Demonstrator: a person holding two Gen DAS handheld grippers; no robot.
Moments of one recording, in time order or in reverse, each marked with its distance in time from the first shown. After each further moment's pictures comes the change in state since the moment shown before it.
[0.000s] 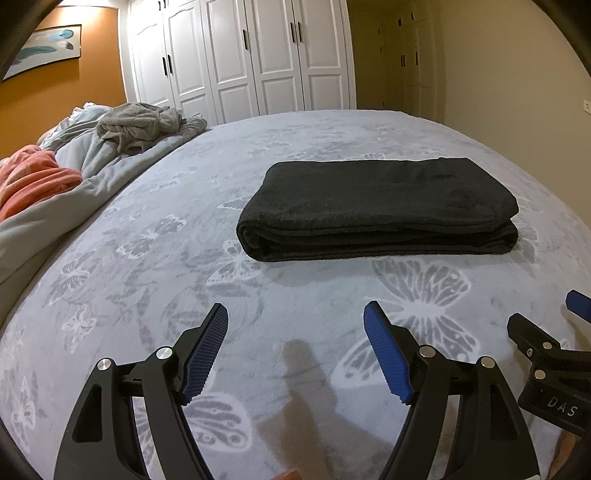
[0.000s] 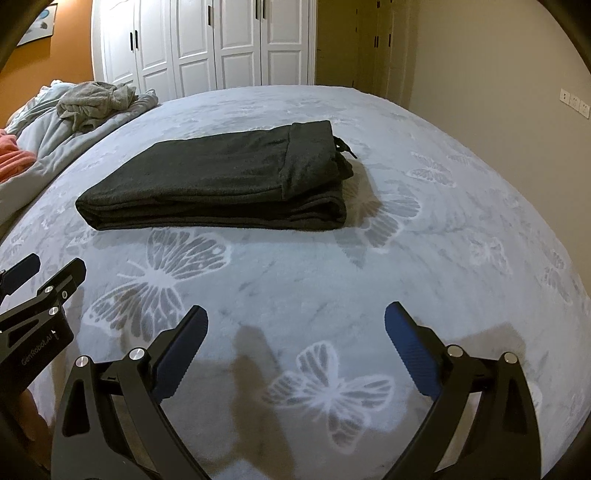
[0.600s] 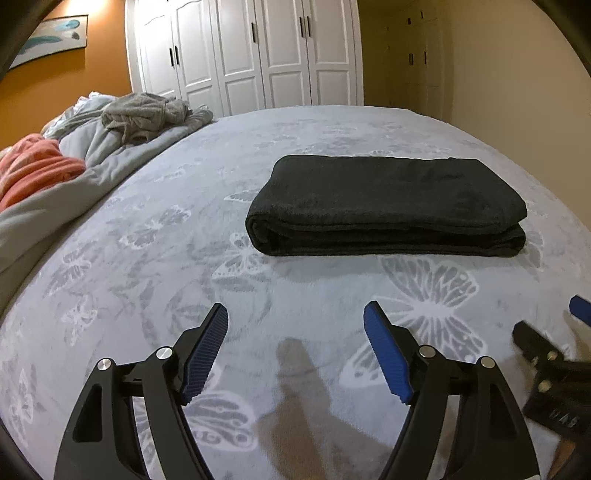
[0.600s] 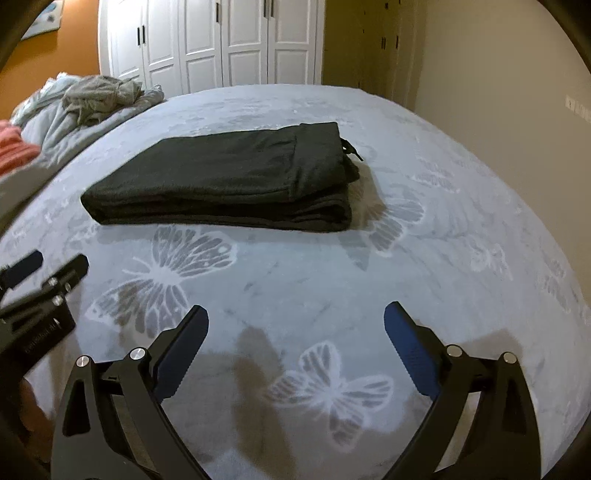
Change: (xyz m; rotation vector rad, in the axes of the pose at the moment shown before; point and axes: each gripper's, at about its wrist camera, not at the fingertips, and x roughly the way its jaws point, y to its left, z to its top) left arm 0.003 0.009 0.001 -0.039 0.027 0.003; right arm -0.001 0.009 -0.003 -0.048 0.011 -0.002
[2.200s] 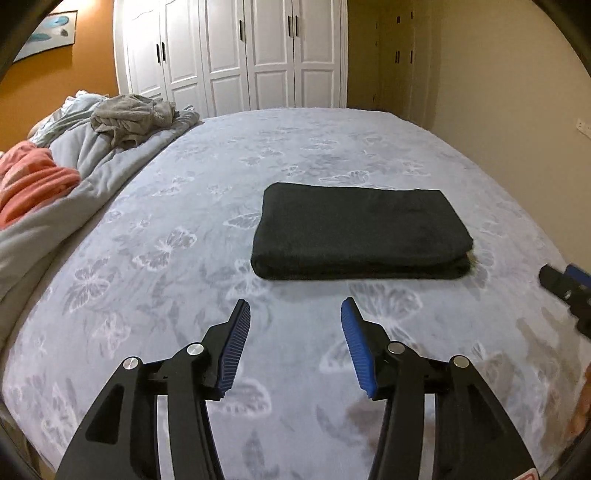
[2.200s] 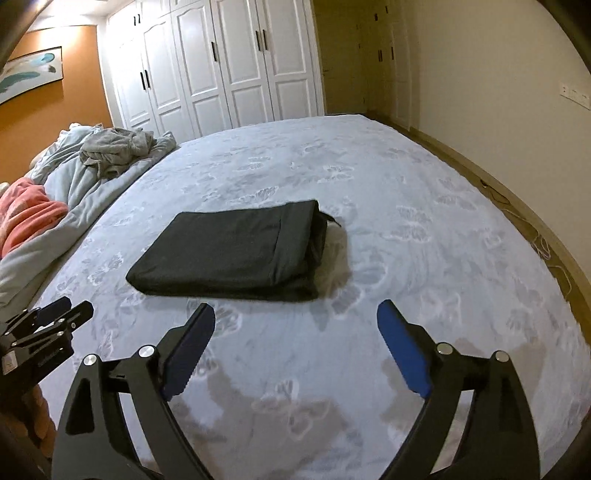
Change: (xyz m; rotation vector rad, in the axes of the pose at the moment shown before) left arm -0.082 0.011 0.043 0.000 0.037 -0.089; right arm -0.092 -0.063 0.048 0.120 -0.096 0.108
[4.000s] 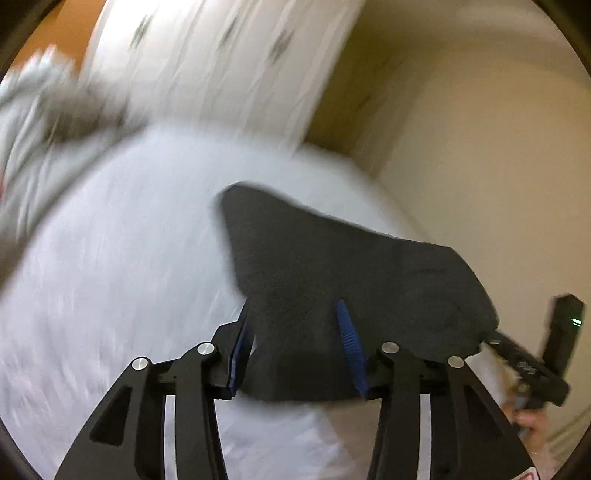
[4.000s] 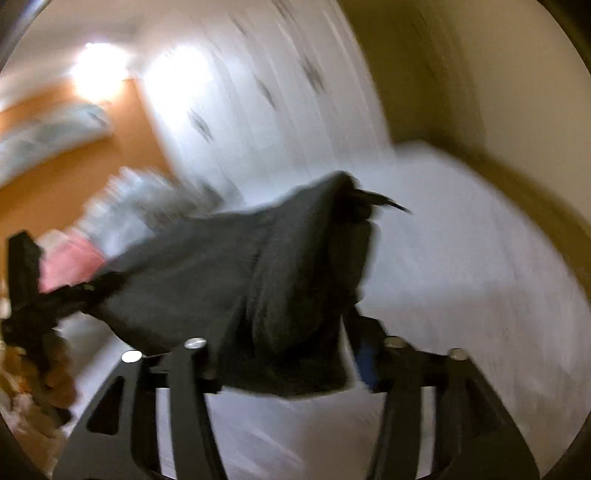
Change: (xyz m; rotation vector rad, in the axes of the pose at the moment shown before) left arm 0.114 0.078 0.174 -0.196 0.007 -0.319; right arm 0.140 -0.038 0.139 0.051 0.065 0.211
